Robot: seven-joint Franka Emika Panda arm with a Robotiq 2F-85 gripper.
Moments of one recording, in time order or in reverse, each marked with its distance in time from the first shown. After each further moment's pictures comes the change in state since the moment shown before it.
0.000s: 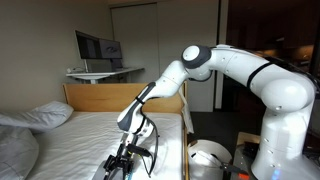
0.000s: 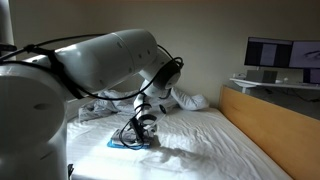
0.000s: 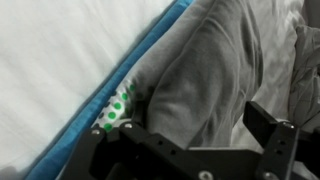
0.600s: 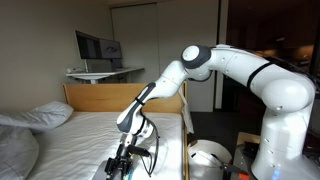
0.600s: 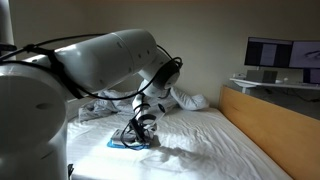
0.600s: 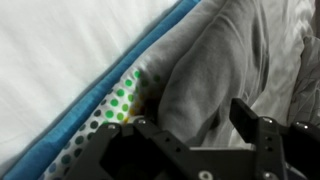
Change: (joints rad) arm 0.014 -0.001 -0.007 0.001 -0.055 0.022 -0.037
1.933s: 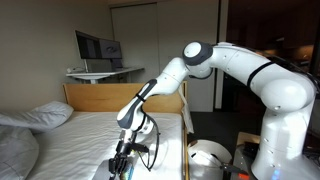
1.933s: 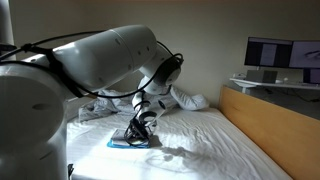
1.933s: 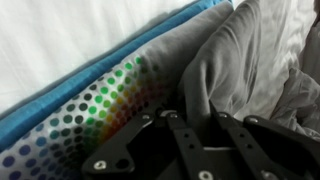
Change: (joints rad) arm -0.024 -0.039 0.023 -0.030 -0.048 -0.019 -0.165
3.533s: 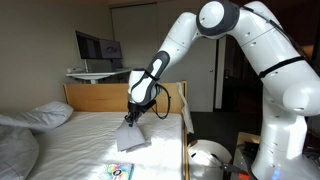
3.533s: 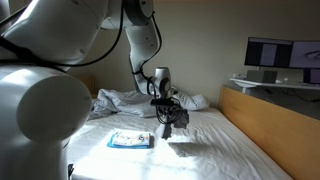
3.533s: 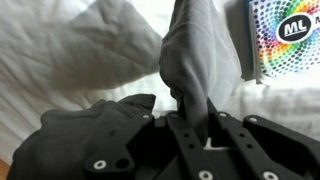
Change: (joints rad) arm 0.459 -0.556 -0.703 -0.202 -0.427 0.121 0.425
